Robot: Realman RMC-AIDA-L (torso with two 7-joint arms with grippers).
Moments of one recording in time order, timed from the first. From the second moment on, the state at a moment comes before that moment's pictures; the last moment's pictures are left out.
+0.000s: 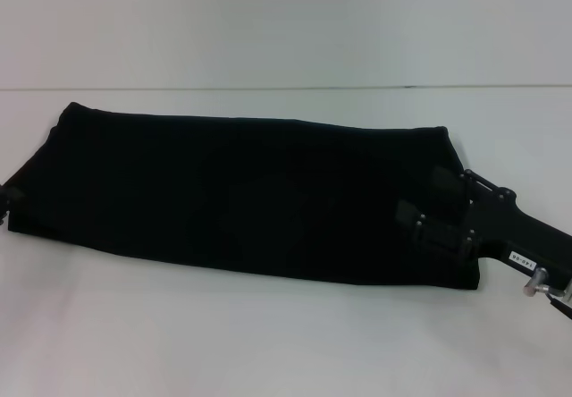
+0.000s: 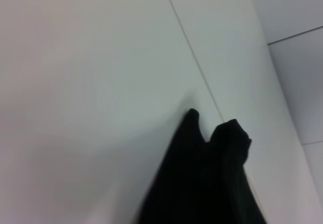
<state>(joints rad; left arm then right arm) -0.49 -2.01 0.10 0.61 2.30 1.20 -2.51 0.48 2.10 -0.61 -0.28 -1.66 -1.39 0.89</state>
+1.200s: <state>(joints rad) -0.42 -2.03 0.08 0.61 2.22 1.24 -2.55 0.46 2.10 -0.59 -0.27 -1.66 -1.40 0.89</state>
